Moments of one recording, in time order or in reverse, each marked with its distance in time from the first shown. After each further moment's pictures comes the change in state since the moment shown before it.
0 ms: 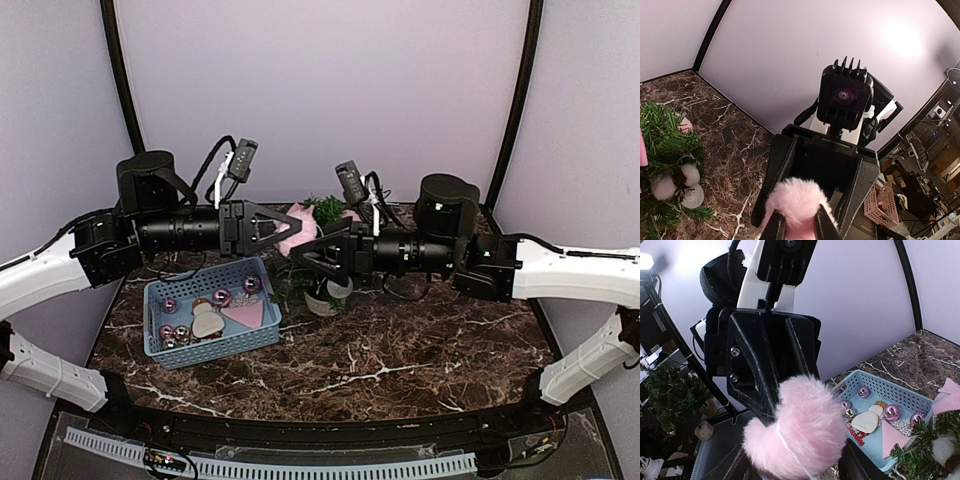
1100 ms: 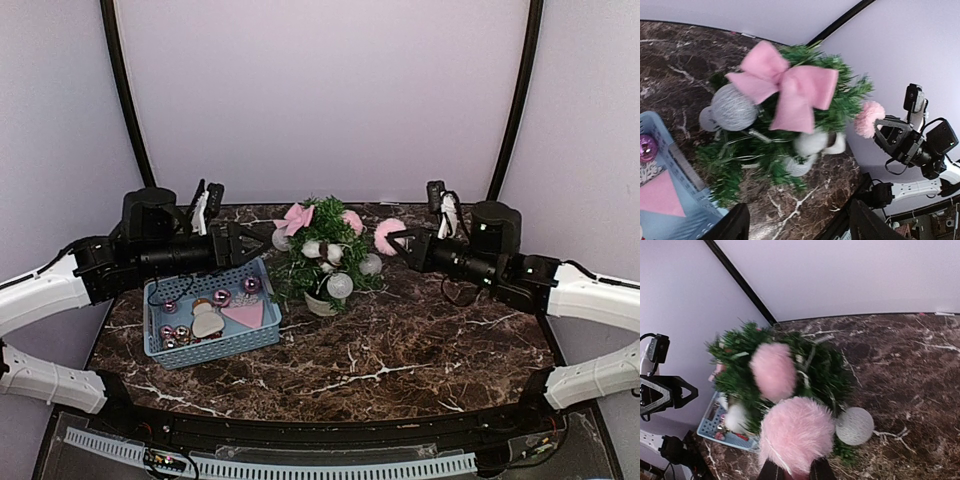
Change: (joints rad) left arm 0.122 -0.096 -0.204 -0.116 -0.284 -0.192; right arm -0.257 -0.277 -0.317 -0.117 0.397 0.130
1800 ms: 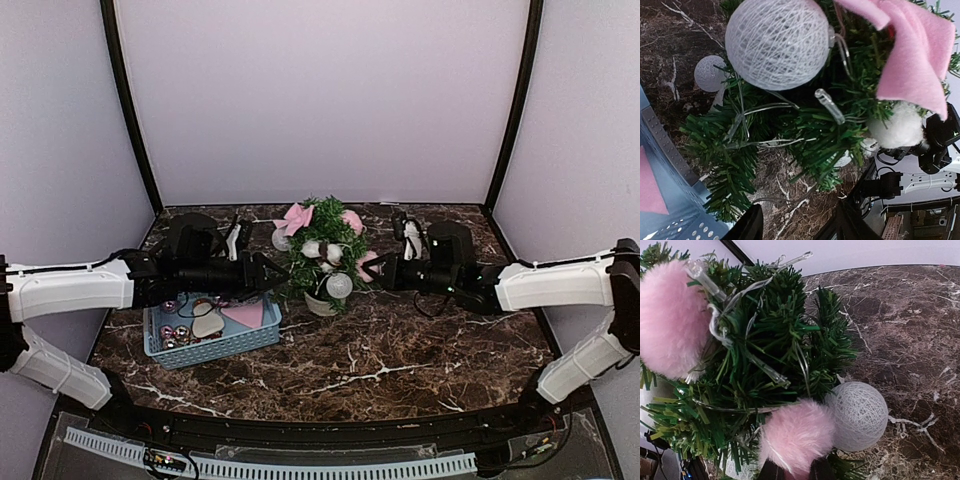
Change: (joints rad) left arm 0.050 0.220 -0.123 0.182 0.133 -0.100; right arm -0.076 0.330 -0.053 0.211 -0.147 0.032
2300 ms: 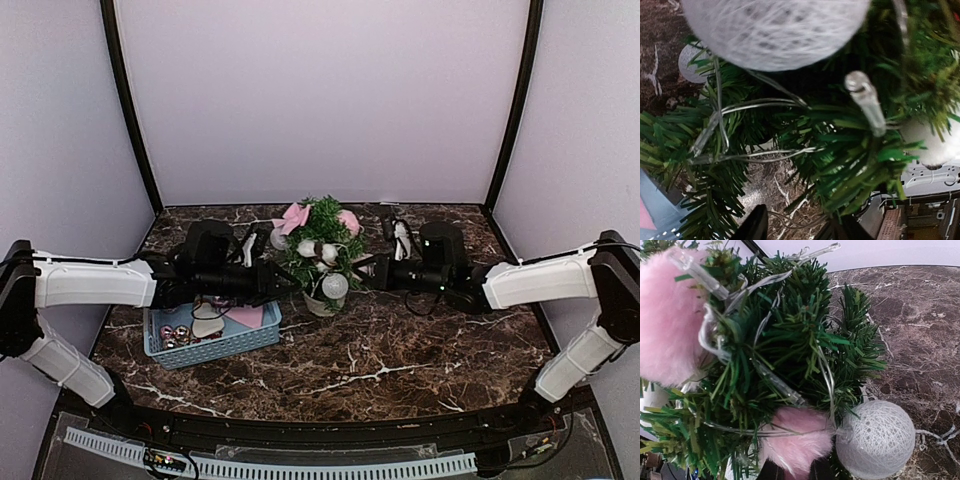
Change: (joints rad) left arm 0.000 0.134 0.003 0.106 0.073 -0.007; right arm 0.000 0.085 0.024 0.098 -0.093 0.003
